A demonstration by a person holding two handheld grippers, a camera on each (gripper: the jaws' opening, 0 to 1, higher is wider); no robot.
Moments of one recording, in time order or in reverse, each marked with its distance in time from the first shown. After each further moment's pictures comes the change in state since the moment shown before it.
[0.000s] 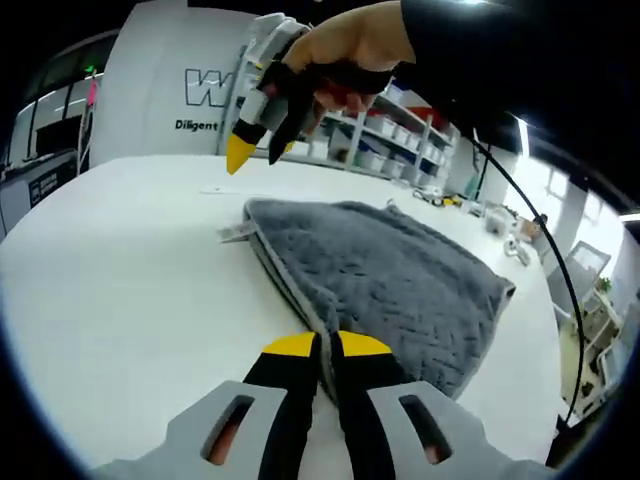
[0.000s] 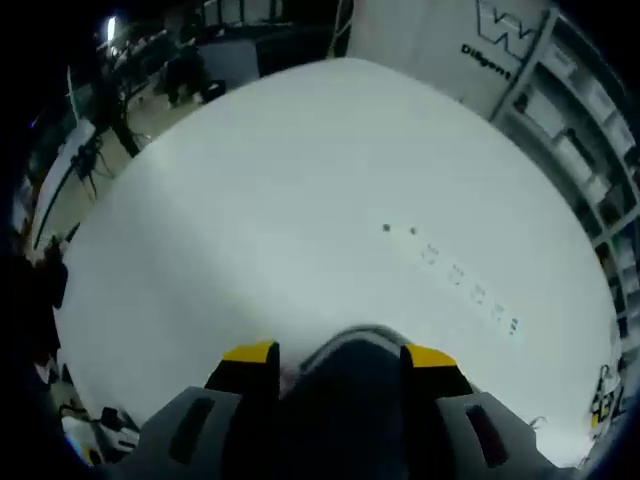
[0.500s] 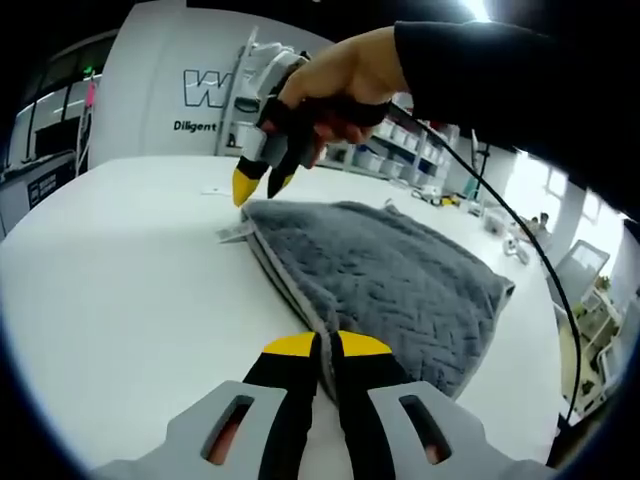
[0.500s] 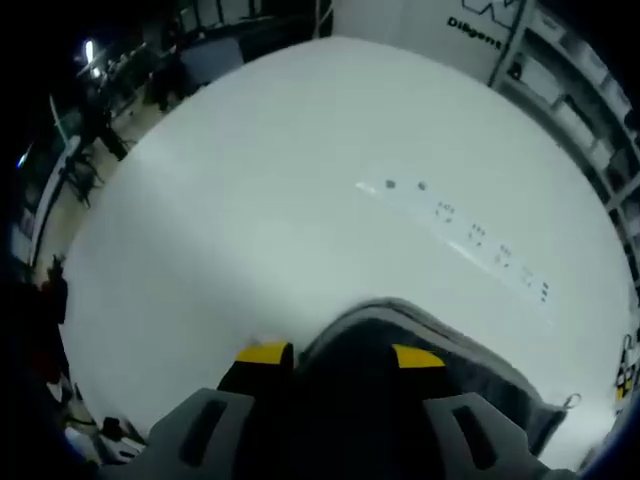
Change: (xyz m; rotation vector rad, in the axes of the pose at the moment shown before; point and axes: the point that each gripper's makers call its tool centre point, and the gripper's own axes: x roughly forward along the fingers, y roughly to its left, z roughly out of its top) left arm -0.001 -0.002 -0.001 0.008 -0.003 -0.006; right arm 0.017 0.028 -0.059 0.100 0.046 0.049
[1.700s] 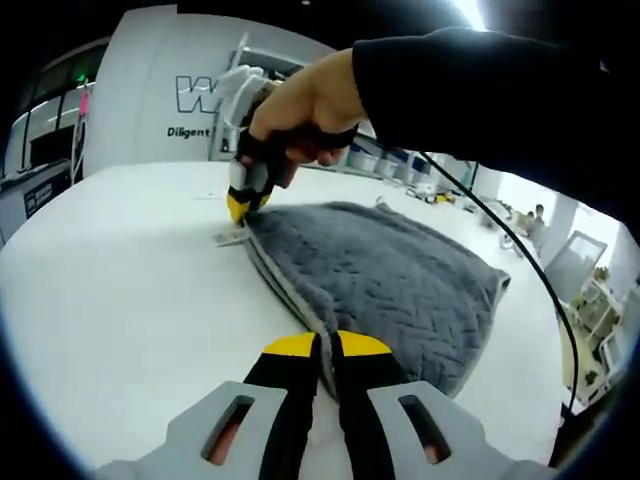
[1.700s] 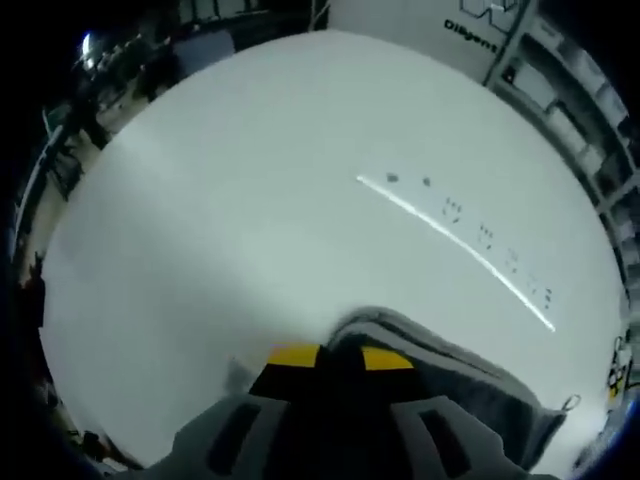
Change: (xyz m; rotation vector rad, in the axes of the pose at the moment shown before) left arm -0.002 -0.002 0.000 0.036 -0.011 -0.015; right arm 0.031 -0.012 0.020 -0.031 0.004 -0.094
